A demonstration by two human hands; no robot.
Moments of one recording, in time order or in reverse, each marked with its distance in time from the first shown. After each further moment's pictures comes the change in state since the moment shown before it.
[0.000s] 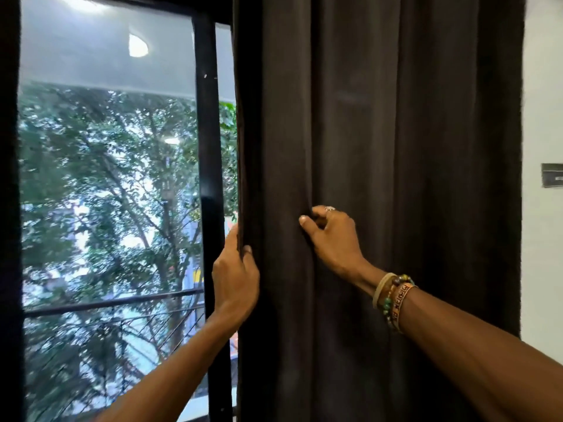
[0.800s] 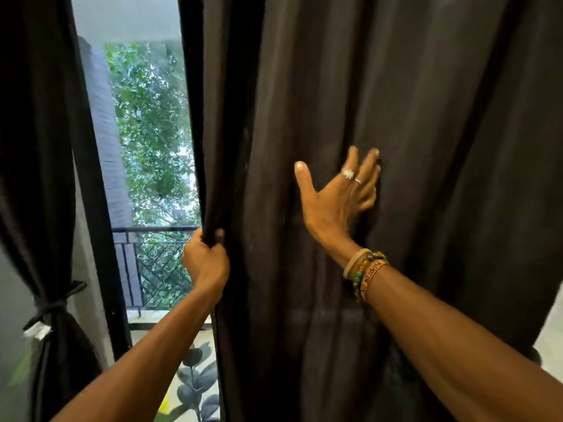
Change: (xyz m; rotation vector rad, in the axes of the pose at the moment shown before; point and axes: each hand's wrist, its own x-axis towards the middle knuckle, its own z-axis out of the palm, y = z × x) left_hand -0.104 -0.001 -0.004 0.197 0.336 -0.494; right_hand -0.050 0.044 -0.012 0.087 0.228 0.124
